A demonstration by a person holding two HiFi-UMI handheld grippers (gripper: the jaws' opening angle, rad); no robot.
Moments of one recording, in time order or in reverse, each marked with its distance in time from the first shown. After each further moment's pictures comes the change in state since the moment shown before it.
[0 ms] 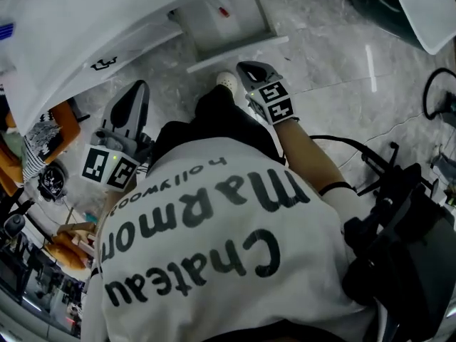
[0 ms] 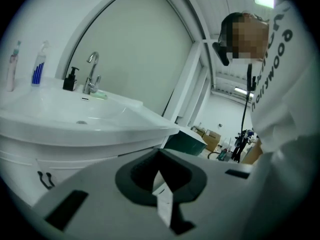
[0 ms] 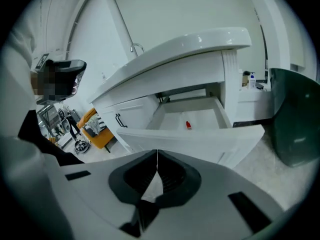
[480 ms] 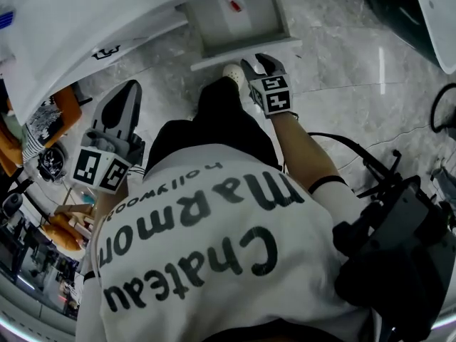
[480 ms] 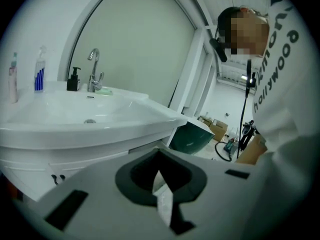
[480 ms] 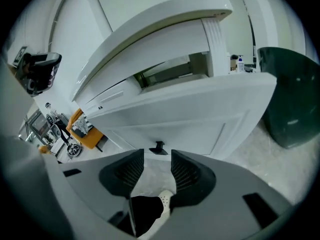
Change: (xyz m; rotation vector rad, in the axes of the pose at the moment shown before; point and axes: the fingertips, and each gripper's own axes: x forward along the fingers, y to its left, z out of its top) left arm -0.003 0.025 -0.008 0.038 0.110 0.091; right arm 0.046 -0.036 -0.041 0.114 0.088 -0.093
